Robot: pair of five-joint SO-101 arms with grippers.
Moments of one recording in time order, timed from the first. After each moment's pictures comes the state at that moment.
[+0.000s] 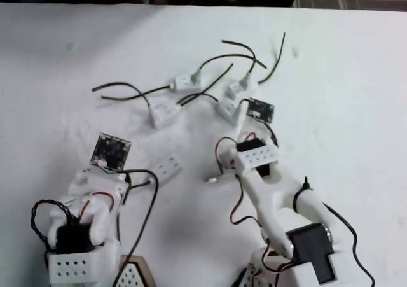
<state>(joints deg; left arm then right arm) -9.1 -95.8 88.4 66.5 -21.8 -20.7 -5.0 49.1 45.7 -33.2</state>
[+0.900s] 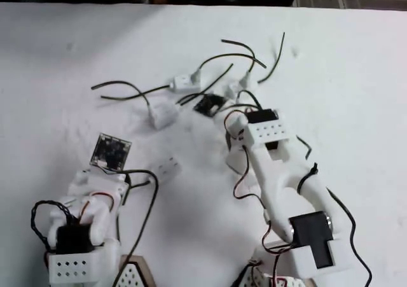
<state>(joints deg) -9.1 -95.8 88.6 66.5 -21.8 -15.8 -4.5 32.1 67.5 46.5</state>
